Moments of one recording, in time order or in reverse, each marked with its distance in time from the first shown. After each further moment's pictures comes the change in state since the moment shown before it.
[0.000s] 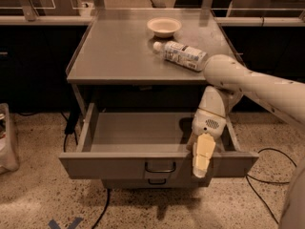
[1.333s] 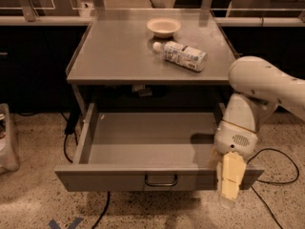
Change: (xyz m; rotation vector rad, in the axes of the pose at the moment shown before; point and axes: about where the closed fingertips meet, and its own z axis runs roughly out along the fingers) arm 0.041 0.091 0.004 -0.022 0.005 0.062
